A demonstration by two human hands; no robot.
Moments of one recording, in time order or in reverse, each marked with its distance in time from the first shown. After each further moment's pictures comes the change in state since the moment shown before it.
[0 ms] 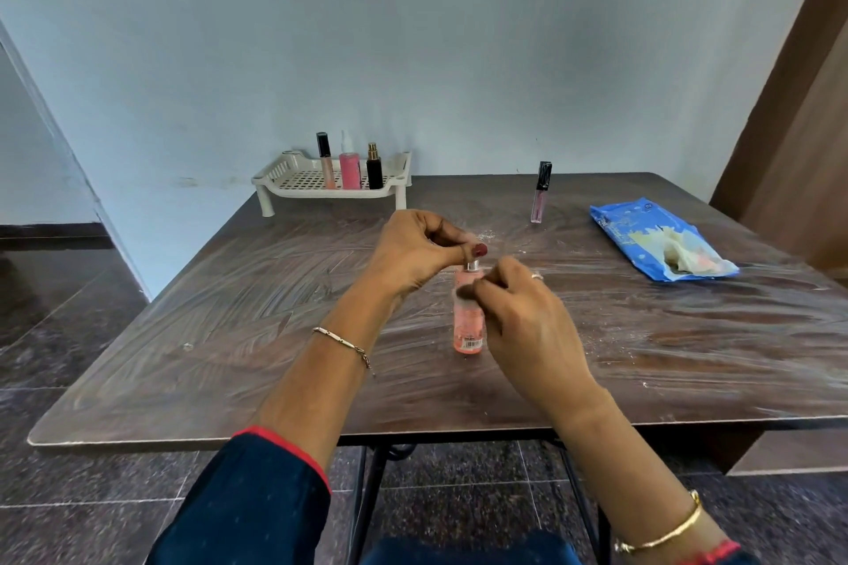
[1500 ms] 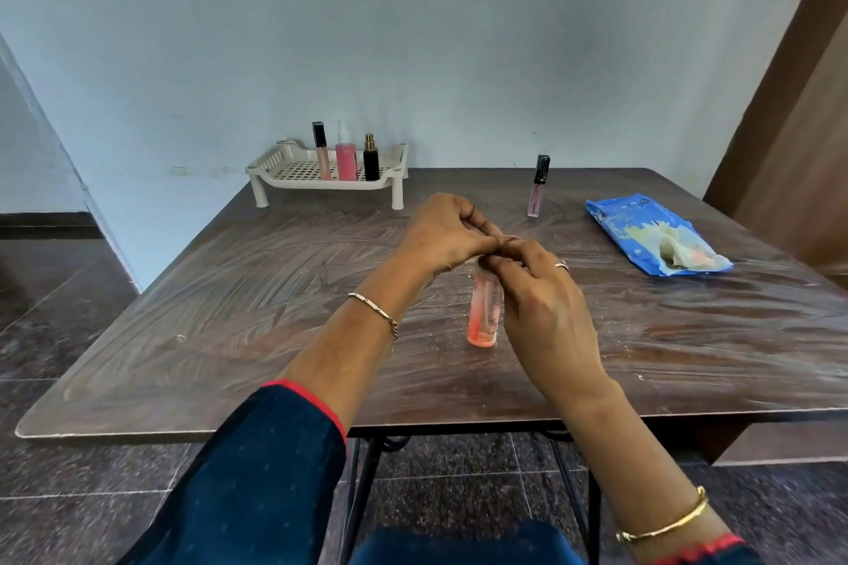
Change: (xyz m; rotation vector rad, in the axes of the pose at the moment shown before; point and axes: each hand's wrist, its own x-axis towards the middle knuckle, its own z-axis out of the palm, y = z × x) left_hand 0.015 0.012 0.022 0.223 -0.064 -0.030; right_hand -0.002 0.015 0.004 -0.040 0.120 0.050
